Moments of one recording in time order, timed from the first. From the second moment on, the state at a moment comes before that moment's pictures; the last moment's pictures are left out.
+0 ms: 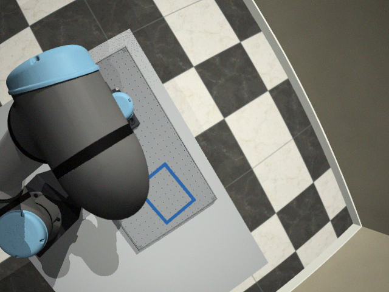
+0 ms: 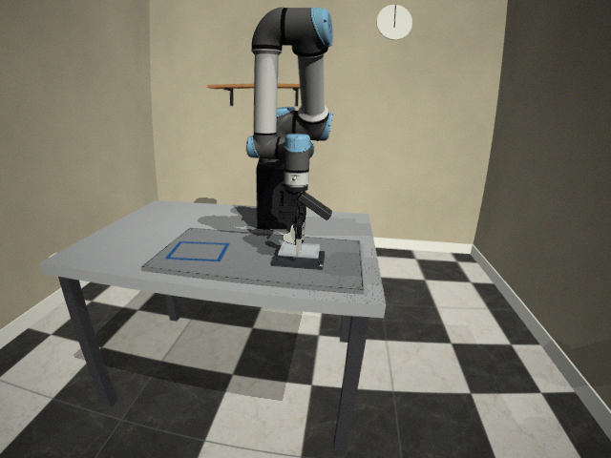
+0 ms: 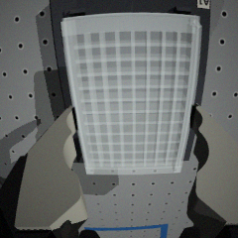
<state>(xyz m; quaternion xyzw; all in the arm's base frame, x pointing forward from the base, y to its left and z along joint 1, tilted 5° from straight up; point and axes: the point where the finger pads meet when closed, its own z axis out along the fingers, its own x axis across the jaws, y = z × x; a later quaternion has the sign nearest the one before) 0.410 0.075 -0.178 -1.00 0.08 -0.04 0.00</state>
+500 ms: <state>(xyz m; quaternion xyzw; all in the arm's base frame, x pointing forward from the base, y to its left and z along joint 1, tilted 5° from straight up) 0.410 0.075 -0.184 -1.00 0.08 -0.05 0.00</state>
